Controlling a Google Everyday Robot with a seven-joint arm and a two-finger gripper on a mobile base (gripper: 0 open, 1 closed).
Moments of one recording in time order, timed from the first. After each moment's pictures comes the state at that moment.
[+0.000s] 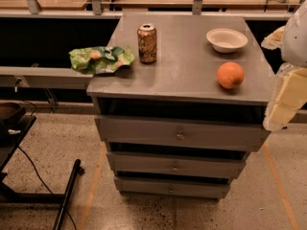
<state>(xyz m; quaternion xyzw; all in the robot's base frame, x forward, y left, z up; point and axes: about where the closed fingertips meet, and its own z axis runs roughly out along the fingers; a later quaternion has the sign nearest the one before) 0.438 -0.216 0.979 -0.60 0.78 -0.04 0.16</state>
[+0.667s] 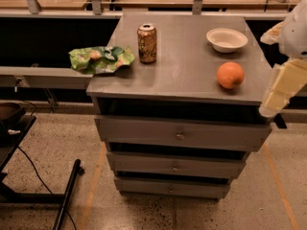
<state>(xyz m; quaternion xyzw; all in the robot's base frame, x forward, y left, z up) 0.472 -0.227 0.972 -0.60 0.78 -0.02 0.18</state>
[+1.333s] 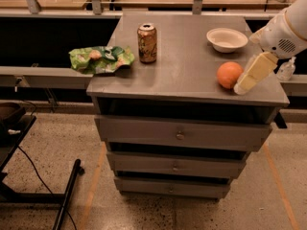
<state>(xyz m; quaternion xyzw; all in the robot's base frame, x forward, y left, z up) 0.580 -0.240 0.926 -0.53 0.81 0.04 0.26</state>
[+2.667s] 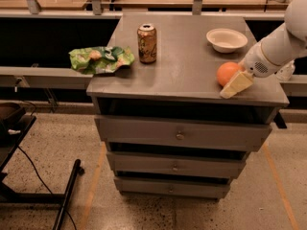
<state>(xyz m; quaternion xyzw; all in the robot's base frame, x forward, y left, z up) 0.638 -0.258 0.838 -0.47 0.84 0.02 0.26</state>
